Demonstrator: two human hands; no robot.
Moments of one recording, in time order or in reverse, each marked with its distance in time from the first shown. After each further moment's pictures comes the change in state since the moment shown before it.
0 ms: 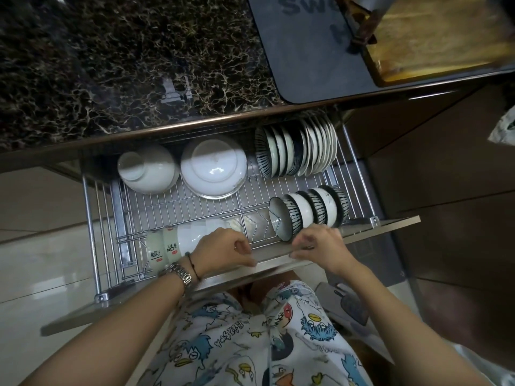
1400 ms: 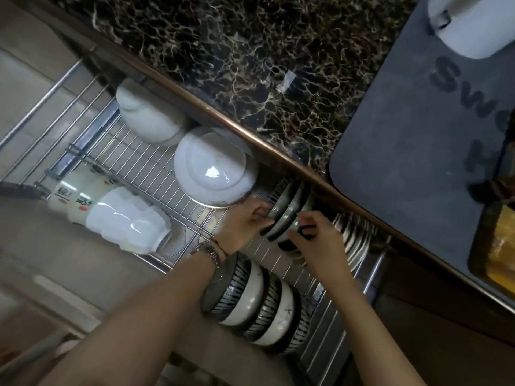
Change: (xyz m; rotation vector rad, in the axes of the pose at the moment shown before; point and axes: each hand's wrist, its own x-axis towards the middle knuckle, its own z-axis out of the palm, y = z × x) left_hand 0.262 0.038 0.026 -1.009 0.858 -0.261; right_hand 0.250 0.027 -0.099 0.035 -0.162 -0.292
